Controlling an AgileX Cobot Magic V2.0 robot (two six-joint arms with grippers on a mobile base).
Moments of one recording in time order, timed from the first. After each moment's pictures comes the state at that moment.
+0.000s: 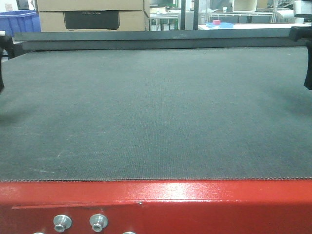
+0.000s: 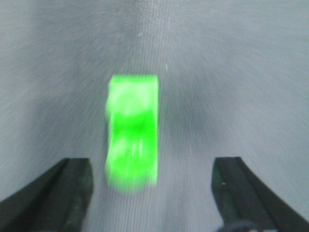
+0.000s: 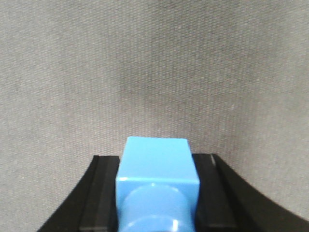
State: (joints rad) left arm -0.03 1.75 -1.33 0.14 0.94 -0.21; right arm 0.00 1.84 -1.51 0.17 1.22 -0.09
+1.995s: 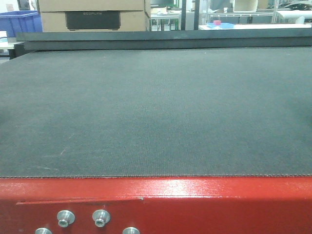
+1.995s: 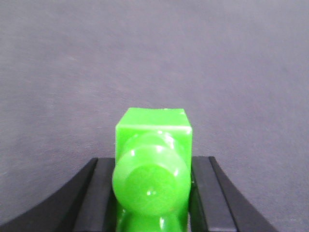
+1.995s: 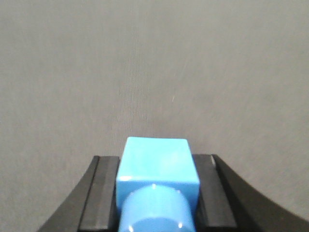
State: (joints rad) left arm -0.07 1.07 -0.69 0.02 0.22 -0.13; right arm 0.00 0.97 -0.63 0.19 0.19 -0.14
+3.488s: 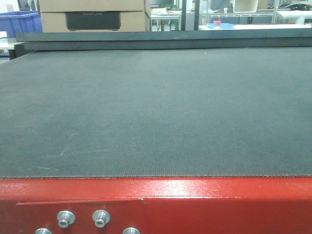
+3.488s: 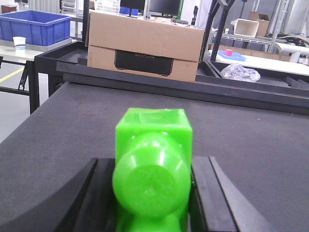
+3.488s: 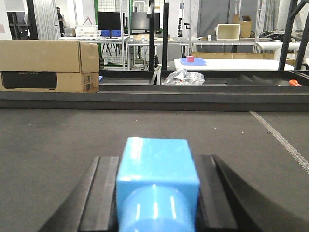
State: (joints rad) left arm -0.01 0.55 -0.59 0.02 0.17 -0.13; right arm 0.02 0.41 -0.57 0.20 0.22 -0.15
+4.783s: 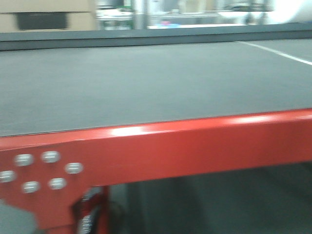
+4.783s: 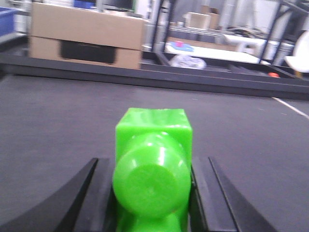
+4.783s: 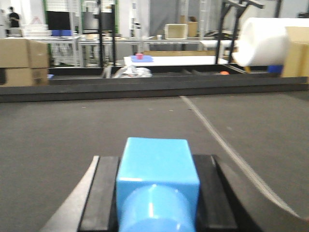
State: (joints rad) left arm -0.01 0.54 -0.59 0.02 0.17 -0.13; right arm 0.02 0.41 -0.57 0.20 0.22 -0.15
